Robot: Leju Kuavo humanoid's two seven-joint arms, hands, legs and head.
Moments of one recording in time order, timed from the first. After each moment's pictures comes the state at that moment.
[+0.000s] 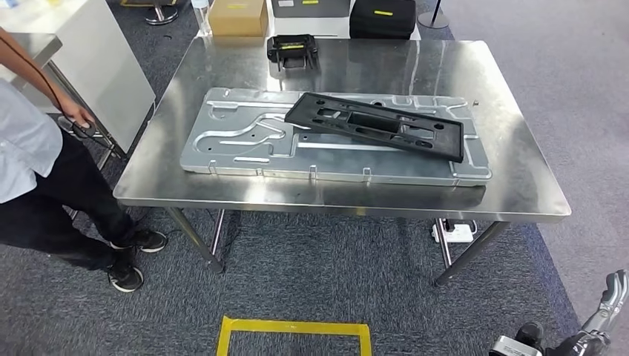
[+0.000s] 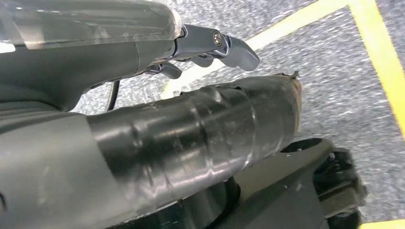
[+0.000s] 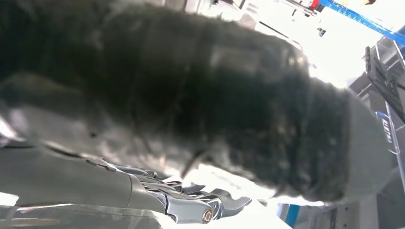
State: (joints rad) left arm -0.06 -0.20 0.70 -0.20 -1.07 0.31 -0.39; right arm 0.36 0.18 -0.09 -2.03 0.47 -0.70 -0.63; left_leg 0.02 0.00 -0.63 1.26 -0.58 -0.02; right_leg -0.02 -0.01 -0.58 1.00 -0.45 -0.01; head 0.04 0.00
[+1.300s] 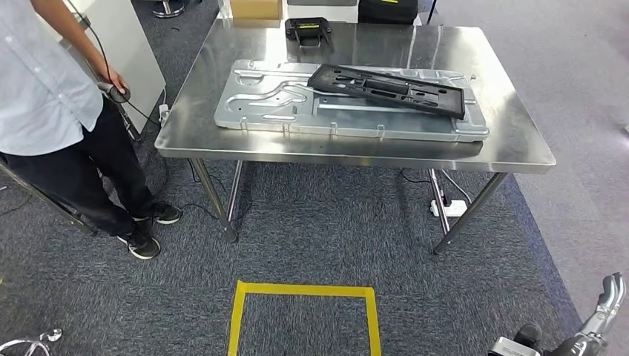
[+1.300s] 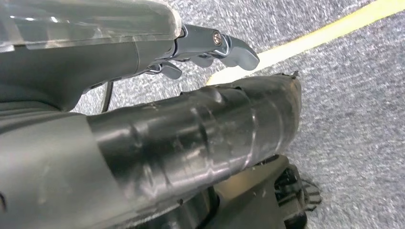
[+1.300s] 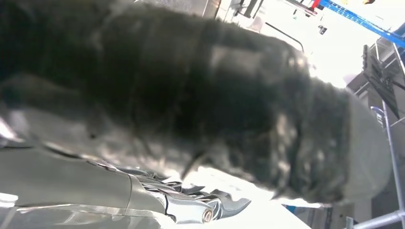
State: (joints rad) left arm -0.06 -0.20 0.71 -0.20 -1.07 0.31 -0.40; right arm 0.37 0.19 -0.09 -2.02 0.47 -0.70 -0.62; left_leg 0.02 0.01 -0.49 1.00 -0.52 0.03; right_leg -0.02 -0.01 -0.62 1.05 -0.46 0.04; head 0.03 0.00
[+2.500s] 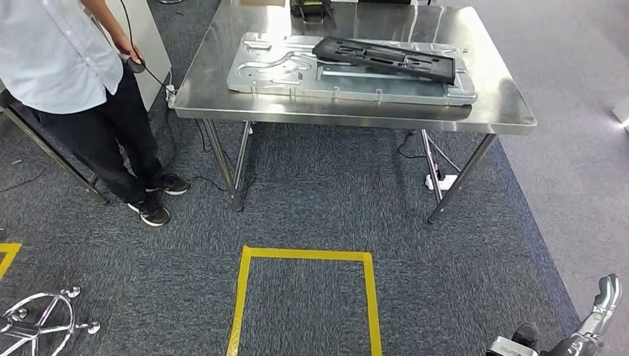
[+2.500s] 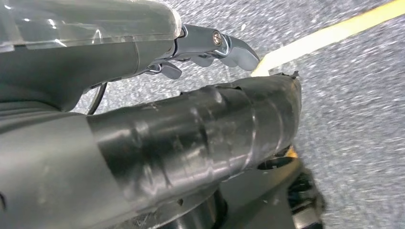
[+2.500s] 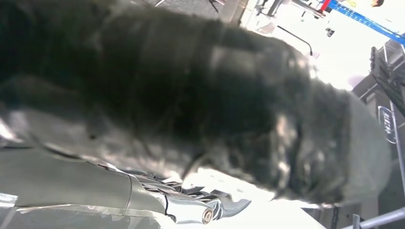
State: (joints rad) left arm -0.06 -0.20 0.71 -0.20 -1.07 0.30 -0.39; right arm 0.38 0.19 -0.09 -2.02 0.47 -0.70 -0.62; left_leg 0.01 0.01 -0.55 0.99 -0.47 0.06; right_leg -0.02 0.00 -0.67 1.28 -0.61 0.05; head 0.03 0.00
